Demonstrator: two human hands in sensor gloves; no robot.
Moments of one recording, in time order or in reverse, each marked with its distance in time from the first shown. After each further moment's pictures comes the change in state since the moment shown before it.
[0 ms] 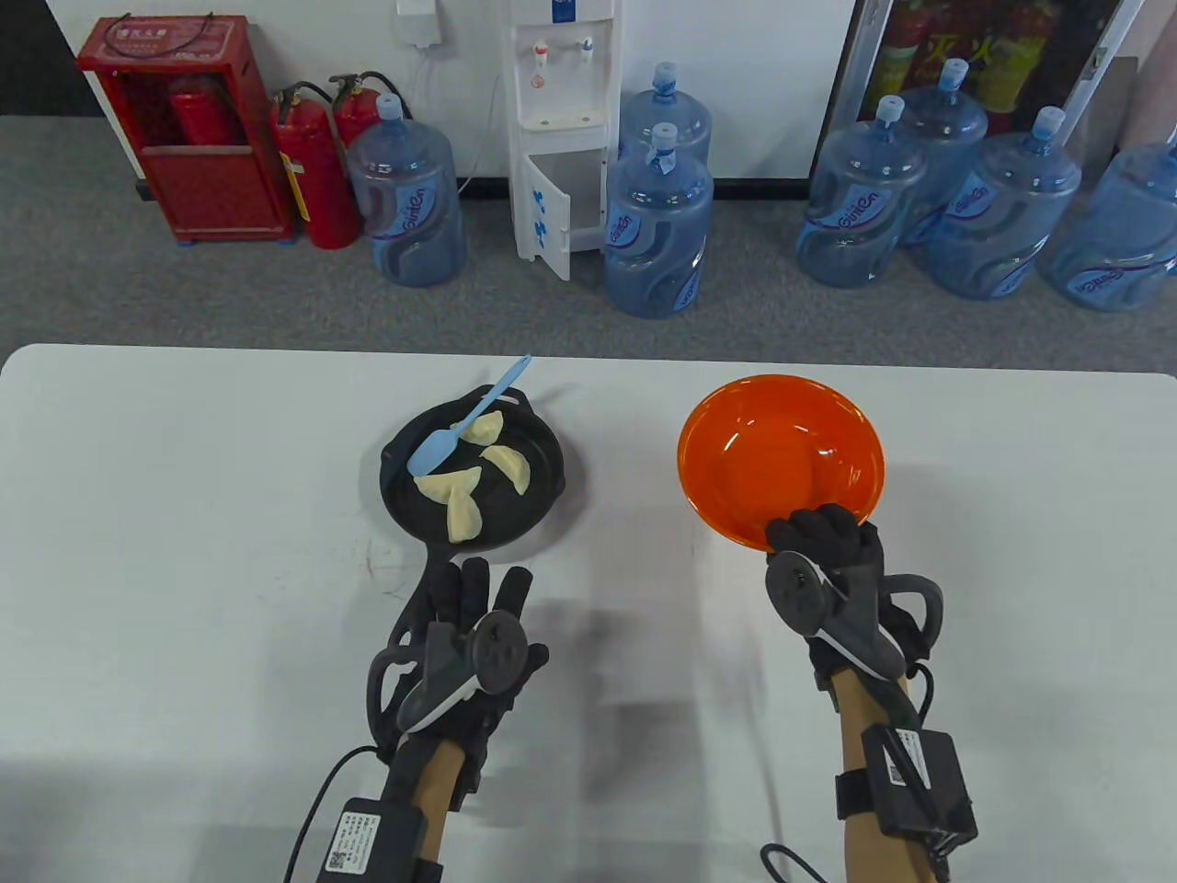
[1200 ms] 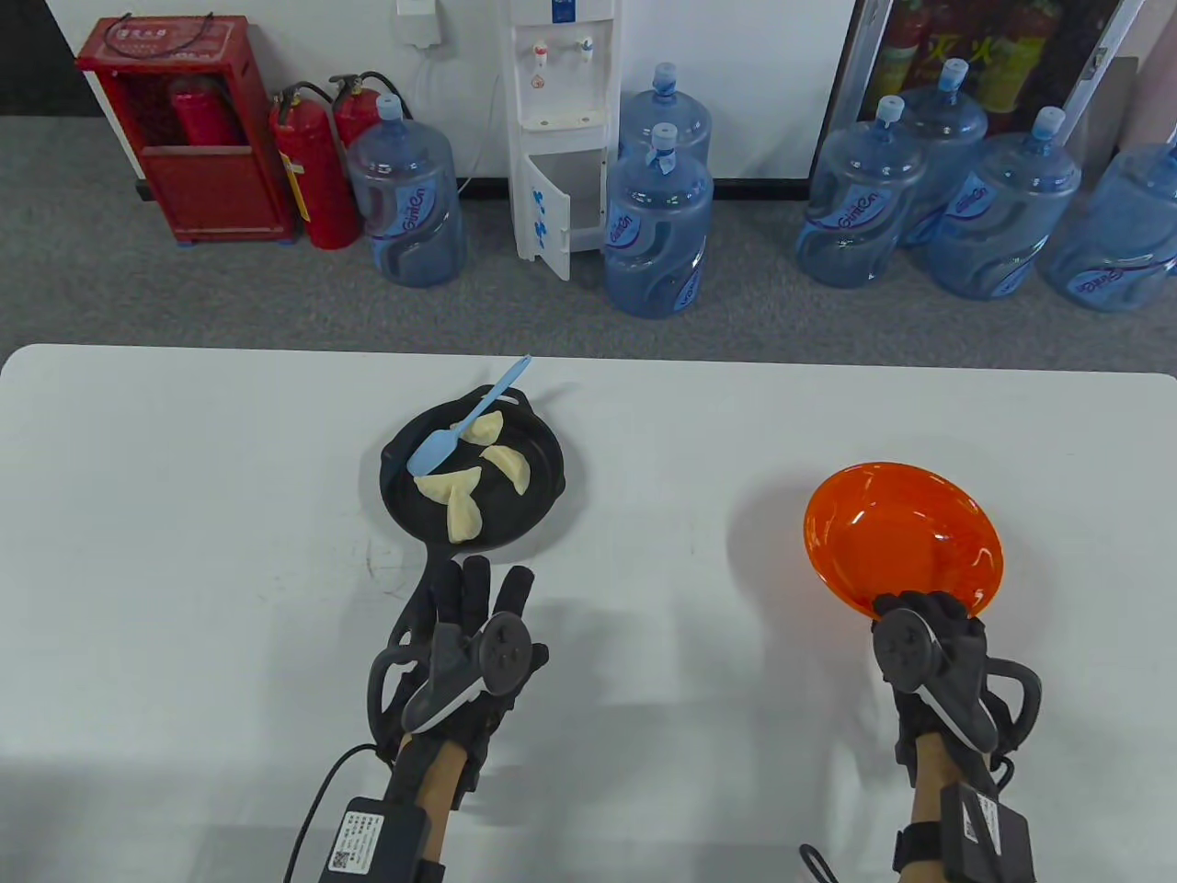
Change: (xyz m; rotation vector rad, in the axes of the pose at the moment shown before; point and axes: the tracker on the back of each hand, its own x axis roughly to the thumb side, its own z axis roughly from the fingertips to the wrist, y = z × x) left_hand 0.002 -0.001 -0.001 0.004 0.010 -0.041; right_hand -0.085 0.059 0.055 0.134 0.230 0.000
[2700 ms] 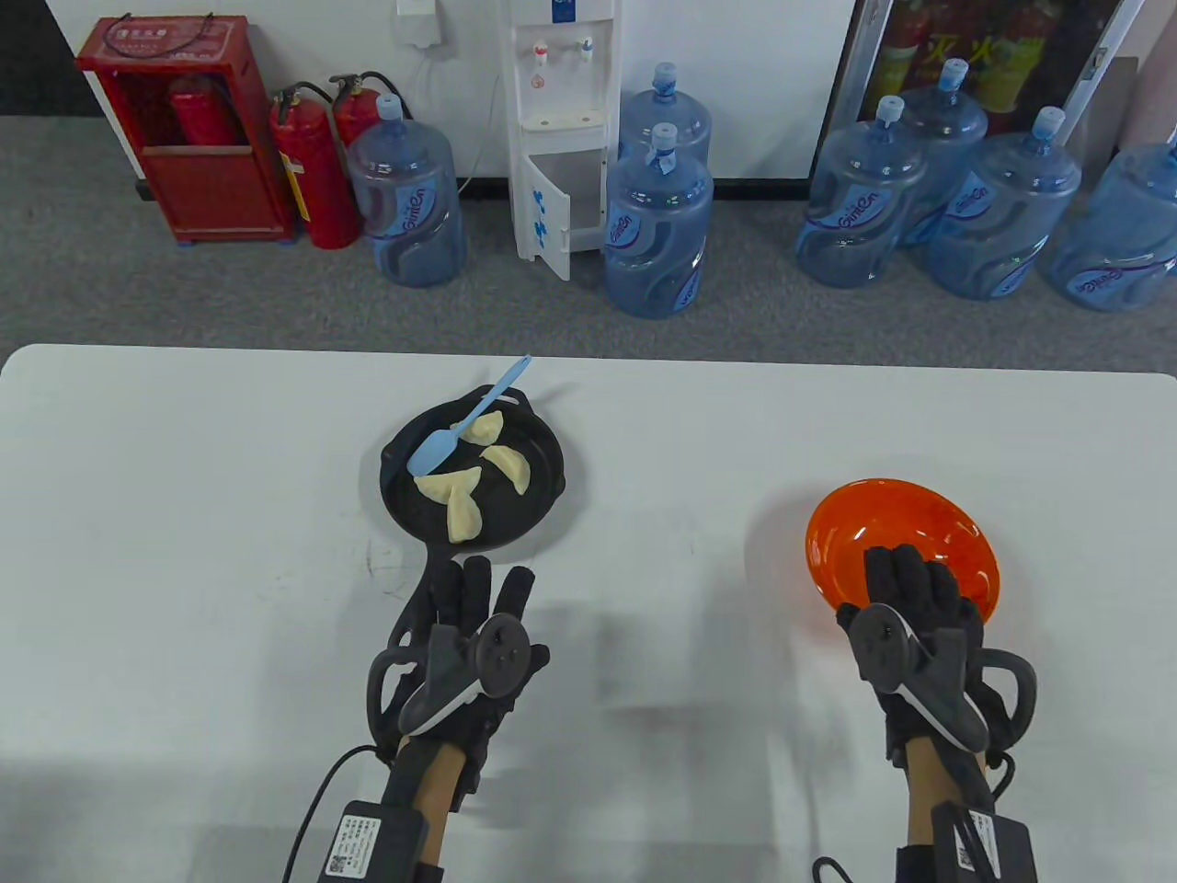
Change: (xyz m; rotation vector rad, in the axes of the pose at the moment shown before) left_hand -0.002 -0.001 0.001 0.005 -0.014 0.021; right_hand 0.042 -0.059 0.013 -0.041 -0.105 0.047
